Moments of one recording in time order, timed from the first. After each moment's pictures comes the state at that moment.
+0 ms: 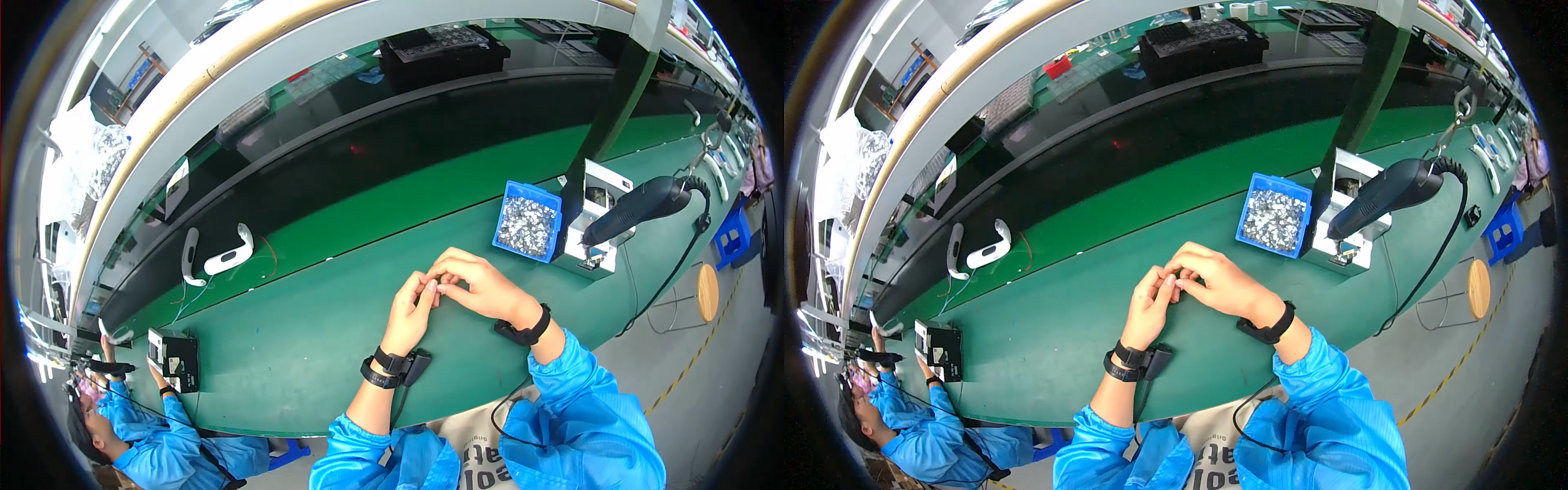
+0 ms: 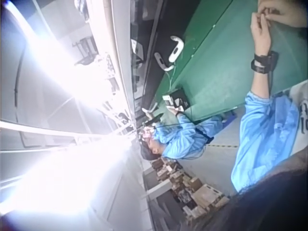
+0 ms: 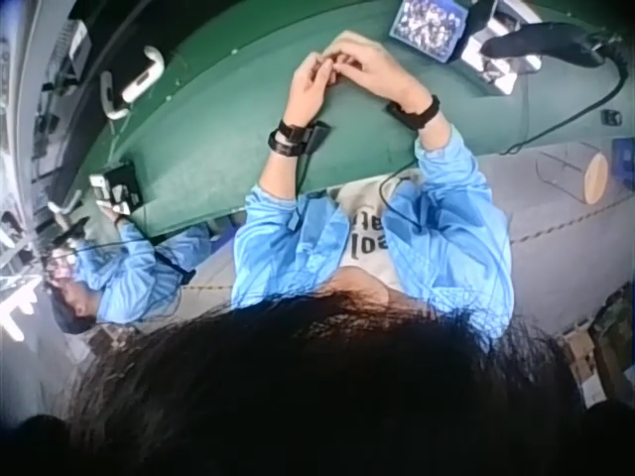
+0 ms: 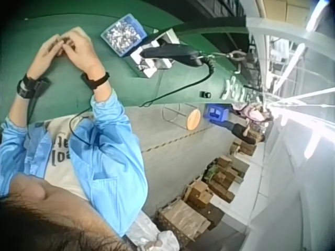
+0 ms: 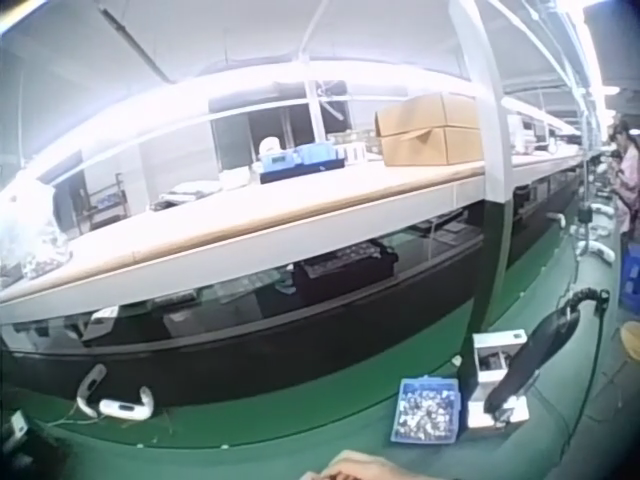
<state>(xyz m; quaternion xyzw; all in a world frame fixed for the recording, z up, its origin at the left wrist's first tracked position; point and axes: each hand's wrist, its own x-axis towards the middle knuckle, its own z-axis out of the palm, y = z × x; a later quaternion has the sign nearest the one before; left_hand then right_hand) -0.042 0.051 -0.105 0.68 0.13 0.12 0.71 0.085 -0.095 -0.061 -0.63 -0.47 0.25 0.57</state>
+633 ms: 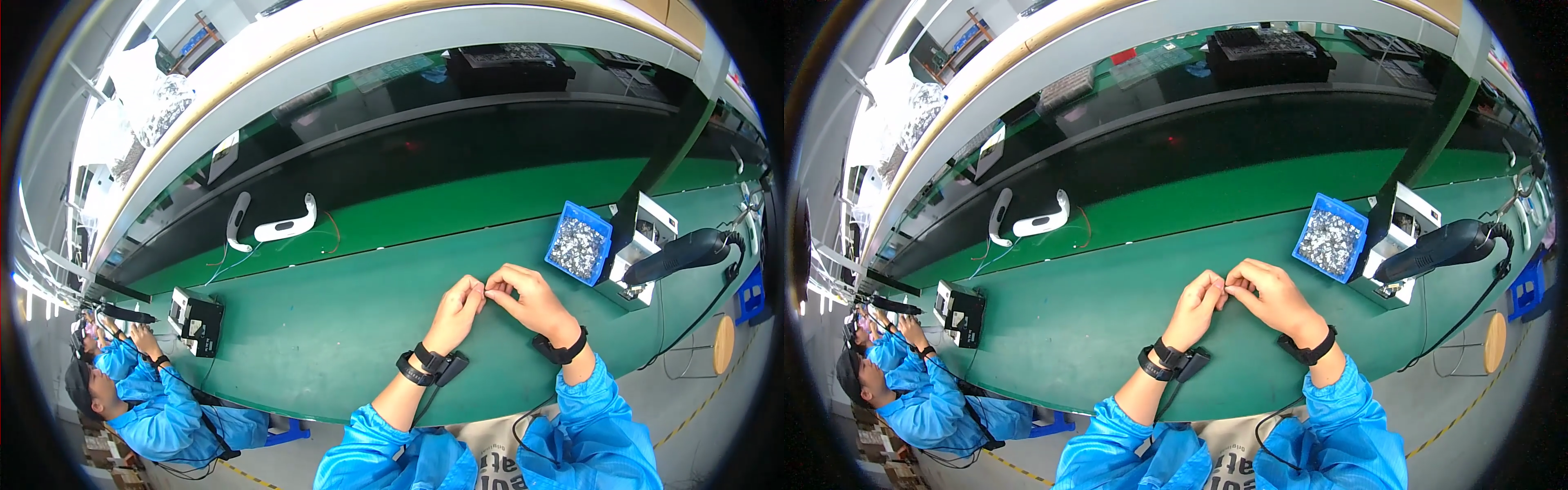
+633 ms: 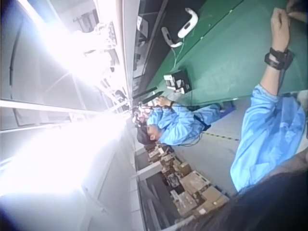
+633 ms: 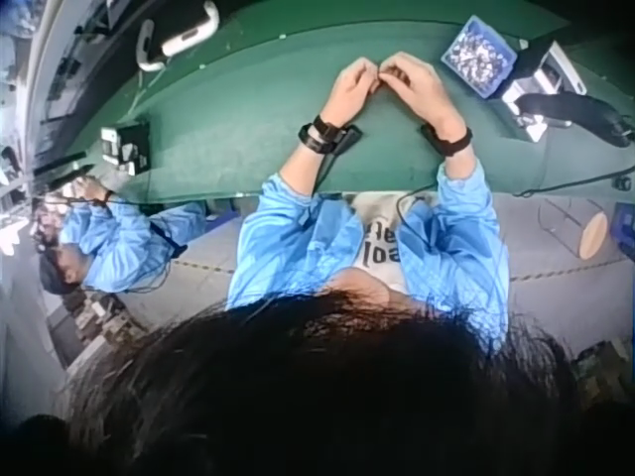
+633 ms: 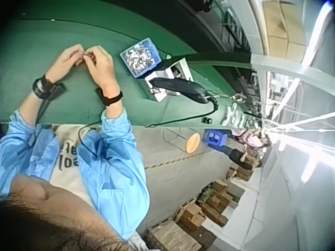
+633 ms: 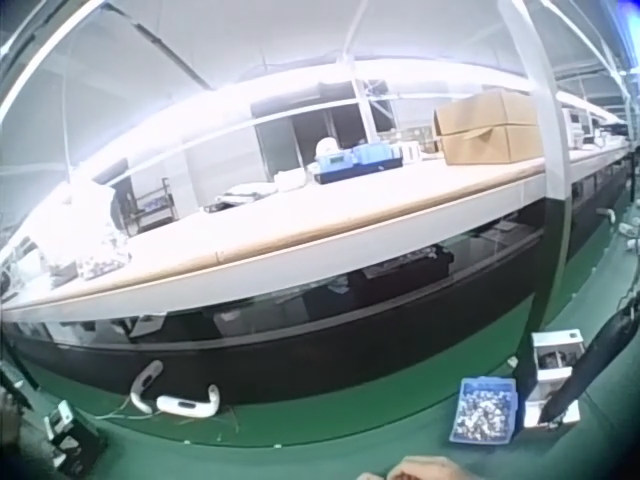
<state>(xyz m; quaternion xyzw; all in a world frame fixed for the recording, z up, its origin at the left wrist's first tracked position) -0.045 0.055 -0.112 0.67 0.14 0.11 0.73 0.081 -0.091 -0.061 -0.69 -0.49 0.17 0.51</state>
